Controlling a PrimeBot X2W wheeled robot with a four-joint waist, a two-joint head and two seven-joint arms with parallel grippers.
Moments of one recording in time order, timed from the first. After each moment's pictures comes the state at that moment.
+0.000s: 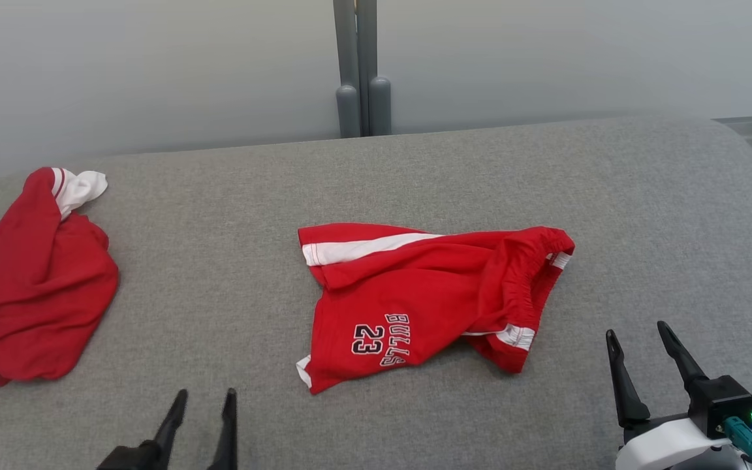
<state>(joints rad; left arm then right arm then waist) 0.14 0.12 -0.10 0.23 -0.29 -0.13 -0.26 0.08 -0.08 -0.05 0.15 -0.01 0.13 -0.26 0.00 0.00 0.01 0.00</state>
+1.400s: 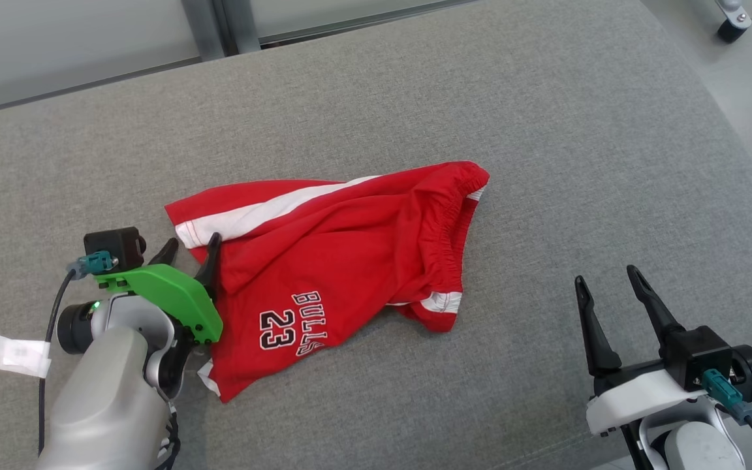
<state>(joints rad) -0.60 0.20 -0.35 0.85 -0.64 -0.12 -0.04 -0.05 -0.07 0.01 0.14 0.02 0.13 -0.26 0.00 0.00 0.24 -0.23</state>
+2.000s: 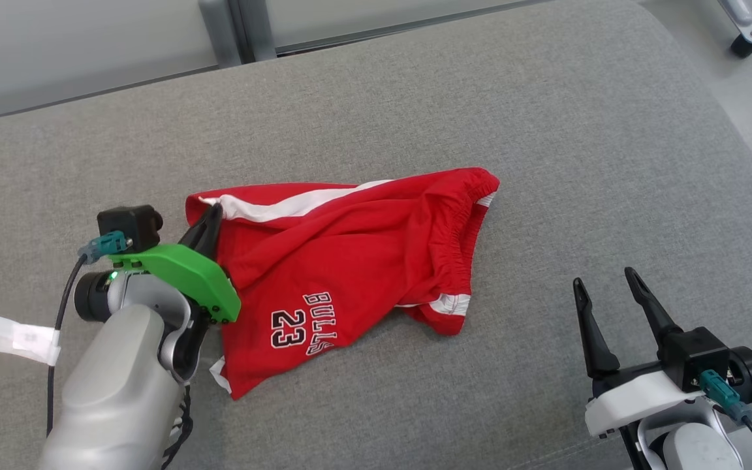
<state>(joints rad) -0.64 0.19 -0.43 0.84 -0.69 -0.13 -0.11 -0.05 -0.07 0.02 0.15 0.02 0.13 -0.26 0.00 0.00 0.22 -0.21</state>
